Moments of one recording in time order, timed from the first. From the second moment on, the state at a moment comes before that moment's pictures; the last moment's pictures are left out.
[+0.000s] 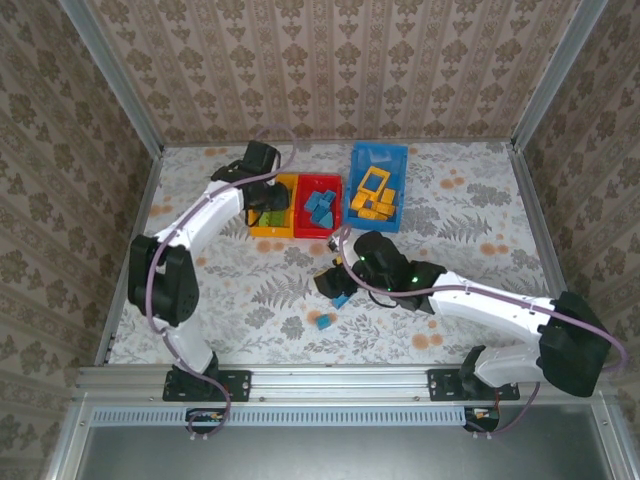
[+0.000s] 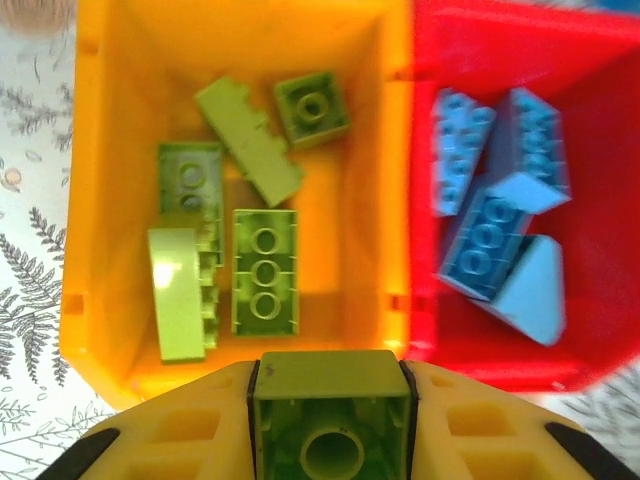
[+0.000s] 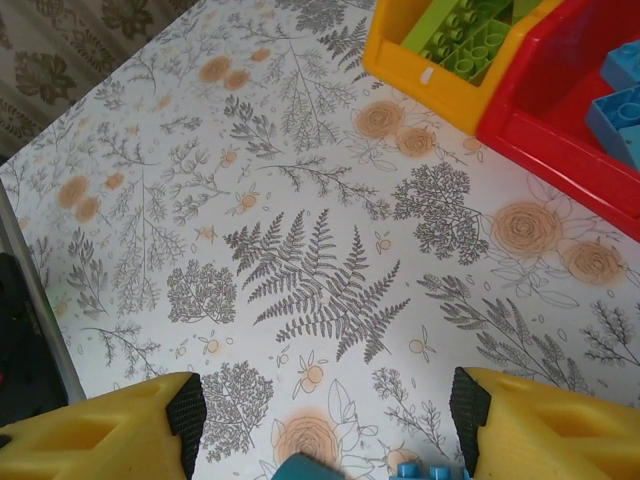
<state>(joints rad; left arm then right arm) -0.40 1.81 1.50 -0.73 0.02 -0.37 0.87 1.30 0.82 -0.10 -0.10 0.26</state>
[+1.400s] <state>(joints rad) -0.63 1.25 1.01 -0.67 0.17 -0.32 0.87 1.51 0.94 -0.52 0.06 0.68</state>
